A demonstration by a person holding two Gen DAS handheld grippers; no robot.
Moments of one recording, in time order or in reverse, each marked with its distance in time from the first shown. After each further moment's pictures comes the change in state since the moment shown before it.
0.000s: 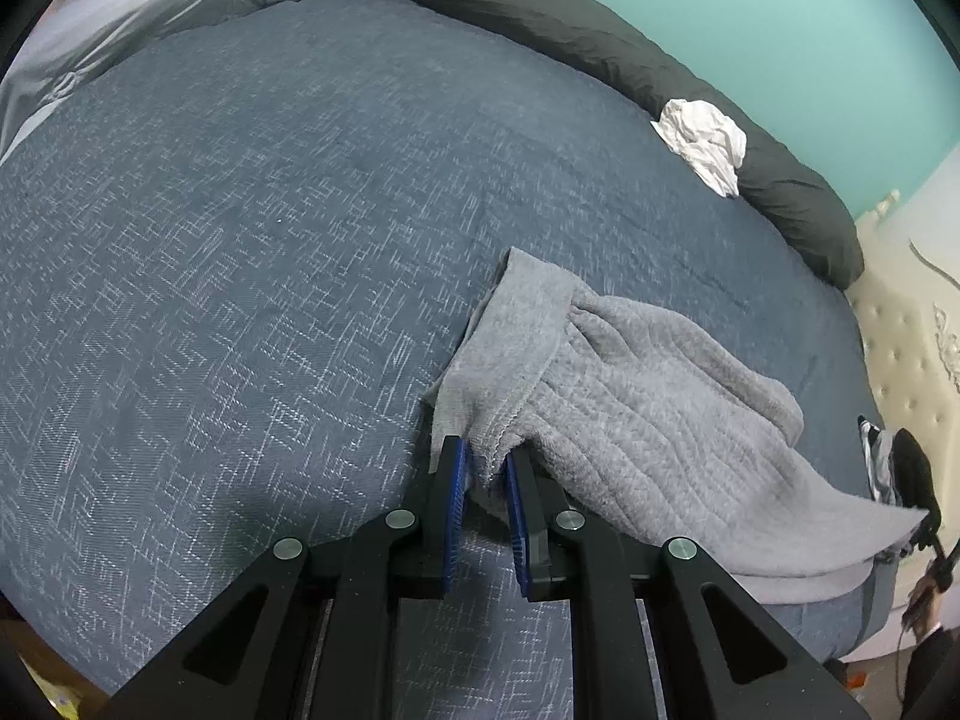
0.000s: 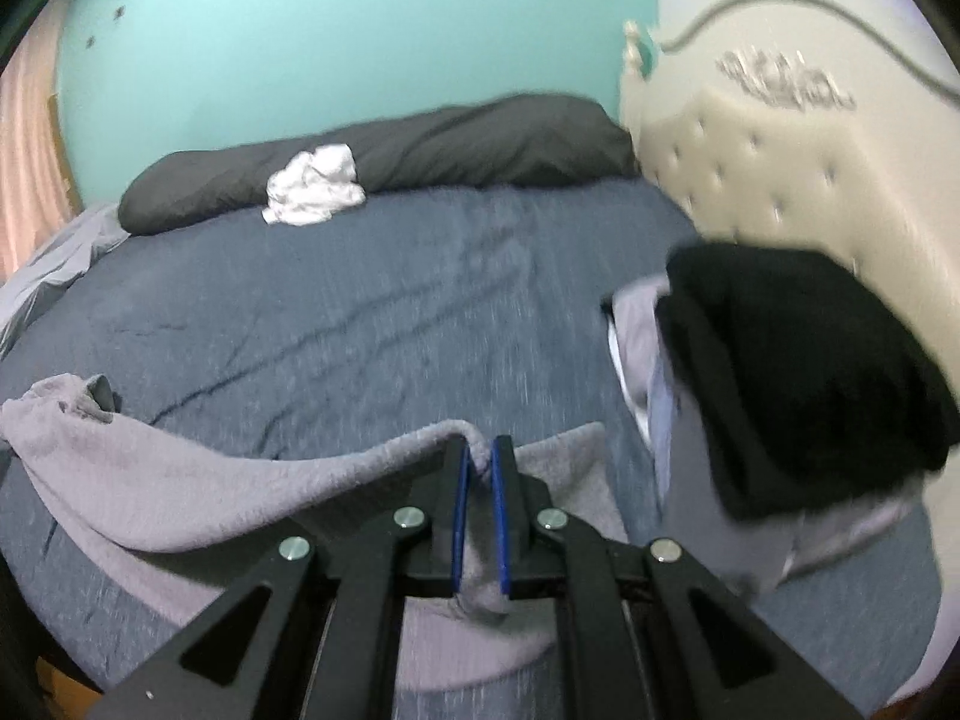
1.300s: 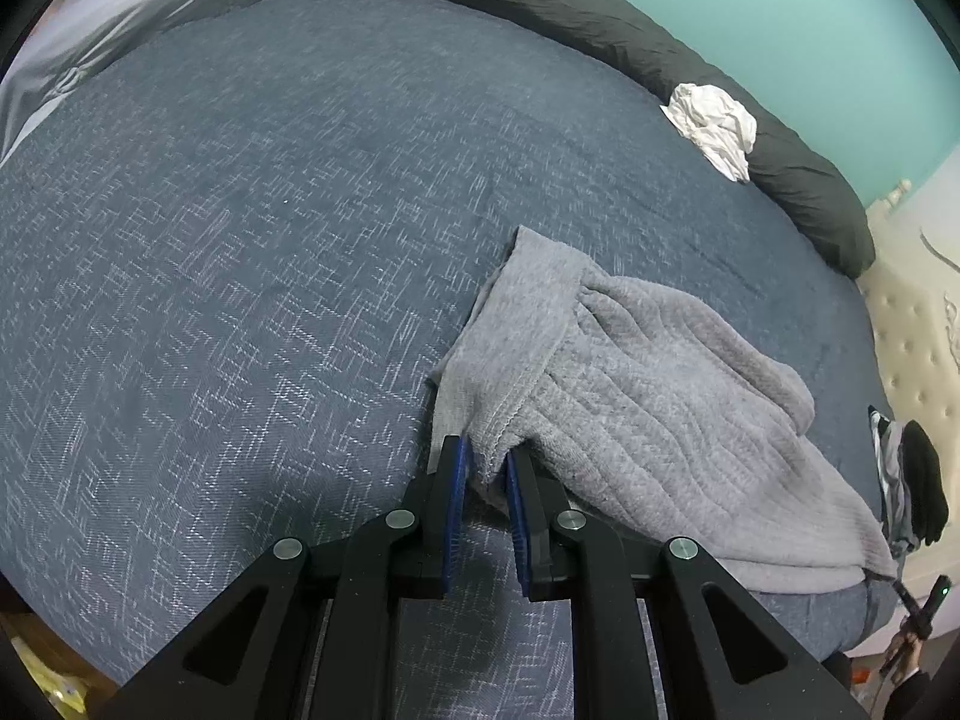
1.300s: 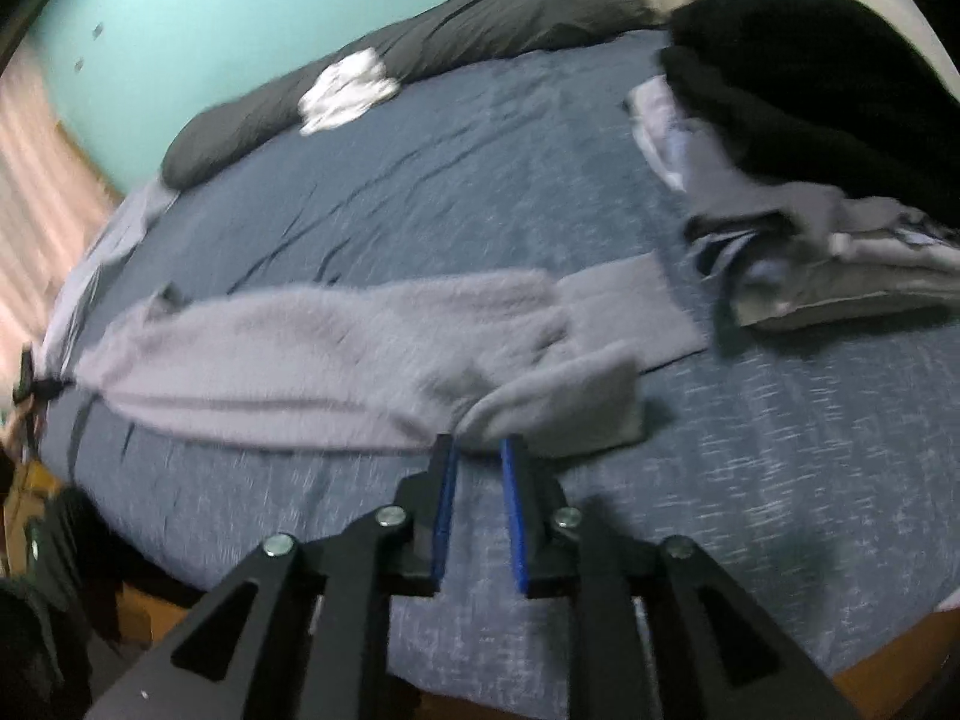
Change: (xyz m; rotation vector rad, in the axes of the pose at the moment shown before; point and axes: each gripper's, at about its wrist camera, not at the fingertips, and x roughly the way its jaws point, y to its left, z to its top) left arm 0.004 -0.002 -0.003 0.000 0.036 0.027; right arm -0.016 -0.035 -0.114 0.190 0.263 0.196
